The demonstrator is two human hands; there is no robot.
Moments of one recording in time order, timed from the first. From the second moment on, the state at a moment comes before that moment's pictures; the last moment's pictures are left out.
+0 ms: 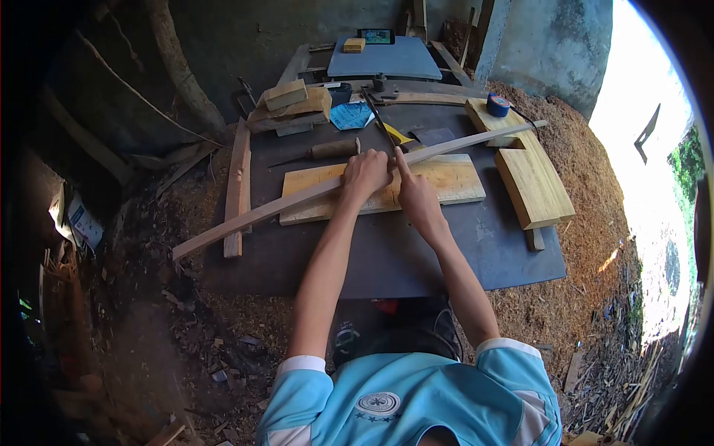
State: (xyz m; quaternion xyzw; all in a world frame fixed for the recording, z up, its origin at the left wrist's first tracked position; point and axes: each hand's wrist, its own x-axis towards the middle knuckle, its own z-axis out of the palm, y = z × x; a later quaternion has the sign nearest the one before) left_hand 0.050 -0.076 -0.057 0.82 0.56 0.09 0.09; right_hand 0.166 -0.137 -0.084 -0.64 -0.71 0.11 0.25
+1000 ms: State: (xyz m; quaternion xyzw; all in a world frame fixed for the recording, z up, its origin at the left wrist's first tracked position) left_hand 0.052 -0.076 -0.059 0.82 0.56 0.09 0.11; right_hand 0.228 -0.329 -0.047 -0.70 -0.60 0.21 0.33
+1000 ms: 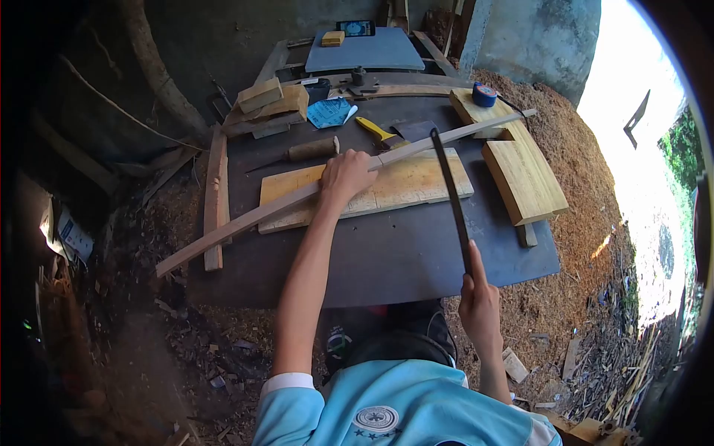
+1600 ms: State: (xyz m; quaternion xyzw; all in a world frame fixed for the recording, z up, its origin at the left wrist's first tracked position) left_hand 0.015 -0.105 -0.020 0.83 0.53 0.18 0.07; right_hand 0.300 -0.194 -0.061 -0.55 -0.40 0.37 0.63
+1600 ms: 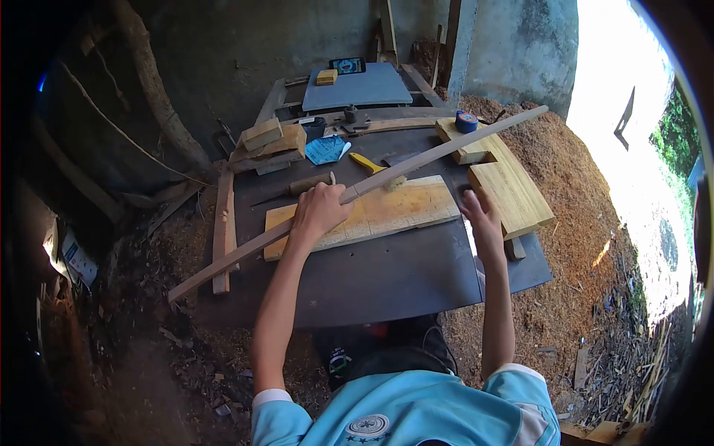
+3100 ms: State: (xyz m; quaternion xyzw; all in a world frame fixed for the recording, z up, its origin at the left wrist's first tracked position) left_hand -0.029 -0.219 -0.037 0.87 0.46 0.05 0.15; right_hand 0.388 -0.239 -0.072 -0.10 -0.06 0.39 0.91
